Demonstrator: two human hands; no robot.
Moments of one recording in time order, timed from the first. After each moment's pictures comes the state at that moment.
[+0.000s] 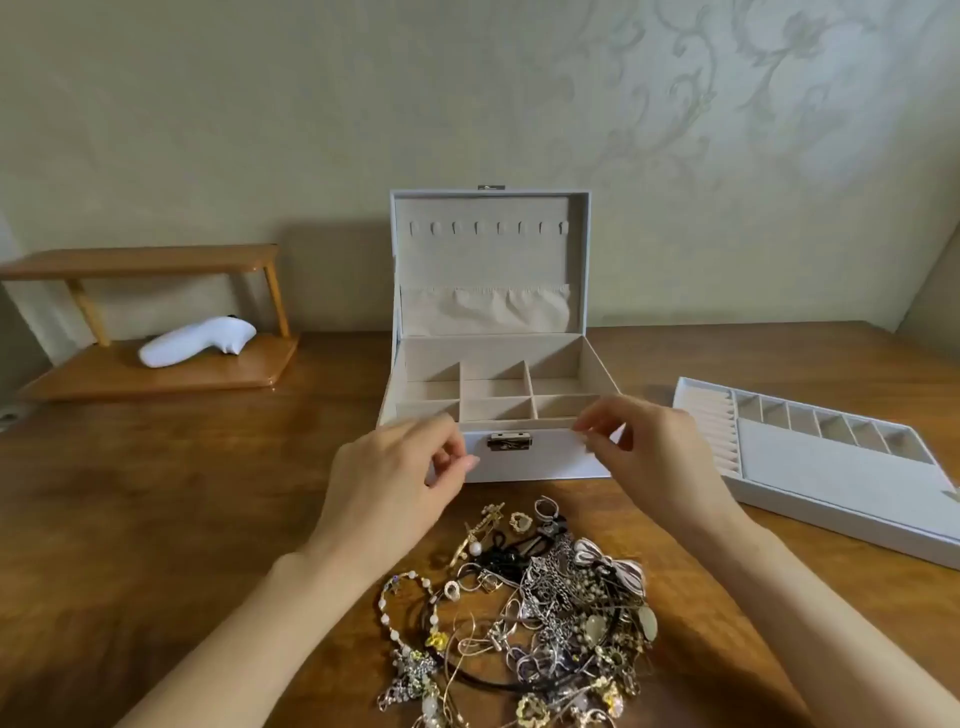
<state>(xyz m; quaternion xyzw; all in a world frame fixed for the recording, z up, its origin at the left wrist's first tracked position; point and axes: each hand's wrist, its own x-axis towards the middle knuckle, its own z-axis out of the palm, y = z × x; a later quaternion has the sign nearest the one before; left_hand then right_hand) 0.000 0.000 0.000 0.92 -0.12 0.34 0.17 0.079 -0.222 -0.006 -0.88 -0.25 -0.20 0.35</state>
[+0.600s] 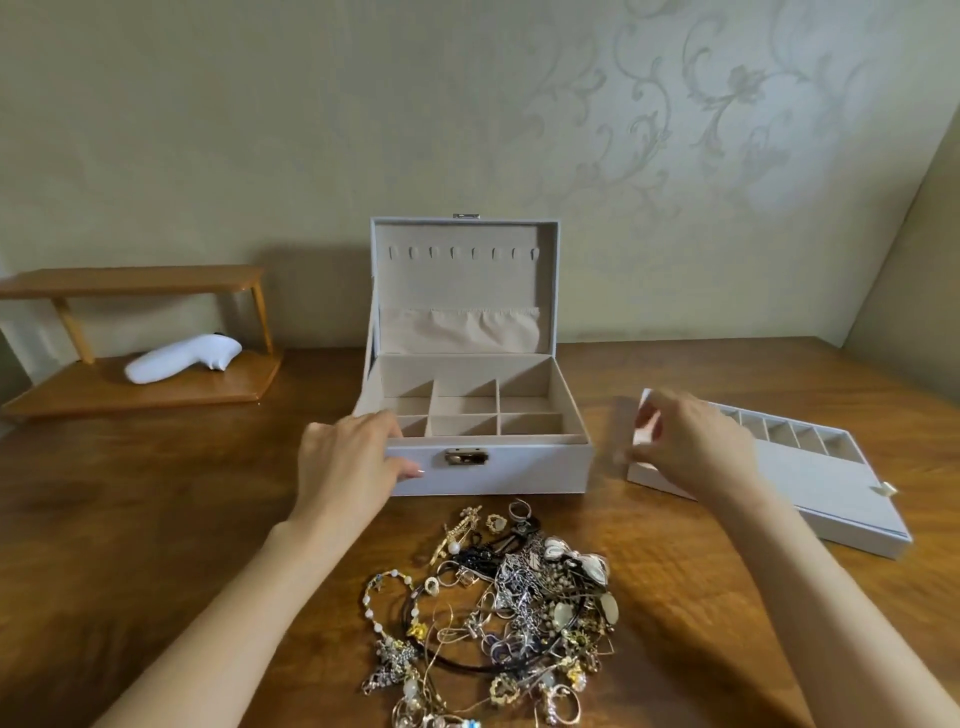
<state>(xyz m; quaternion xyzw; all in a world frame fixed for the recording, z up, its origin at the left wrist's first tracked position) 0.022 0.017 -0.001 0.96 0.07 0.26 0.06 0.093 -0.270 0.019 -0.97 -0.07 -0.14 0.16</state>
